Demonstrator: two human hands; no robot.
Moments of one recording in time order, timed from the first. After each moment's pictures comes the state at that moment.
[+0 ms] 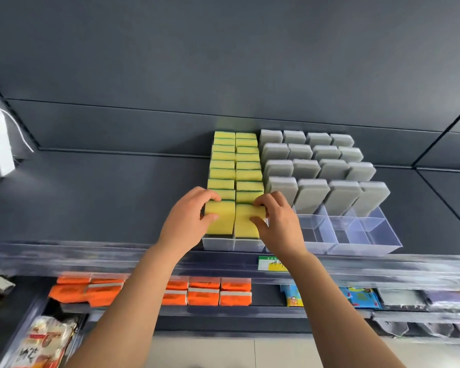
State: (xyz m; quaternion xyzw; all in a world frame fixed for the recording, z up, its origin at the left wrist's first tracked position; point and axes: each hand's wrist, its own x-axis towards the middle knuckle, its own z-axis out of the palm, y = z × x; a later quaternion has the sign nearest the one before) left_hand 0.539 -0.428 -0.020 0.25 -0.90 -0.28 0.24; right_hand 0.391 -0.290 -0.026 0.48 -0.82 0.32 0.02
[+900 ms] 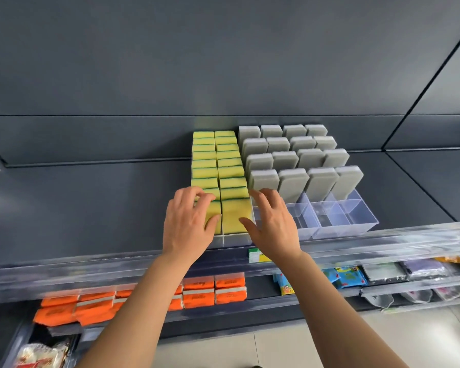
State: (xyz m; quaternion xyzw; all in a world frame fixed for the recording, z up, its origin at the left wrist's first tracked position) left_hand 0.527 -0.404 -0.022 0.22 -0.93 -0.05 0.29; right_hand 0.402 -0.270 -0.029 0.45 -0.85 0.25 0.09
